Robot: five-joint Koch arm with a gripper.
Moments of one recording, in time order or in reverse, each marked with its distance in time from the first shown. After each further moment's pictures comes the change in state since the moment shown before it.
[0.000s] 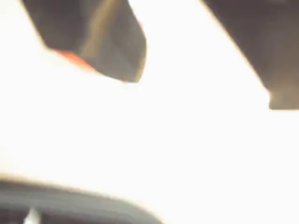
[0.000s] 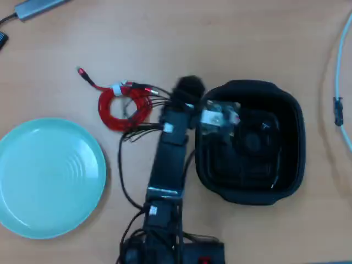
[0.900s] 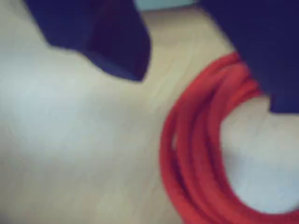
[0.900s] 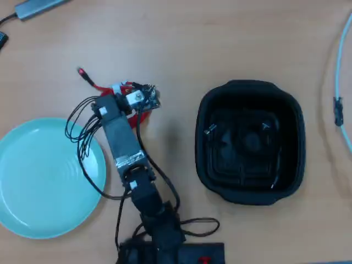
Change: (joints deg) arm -32.3 -19.8 13.7 -0.7 3.9
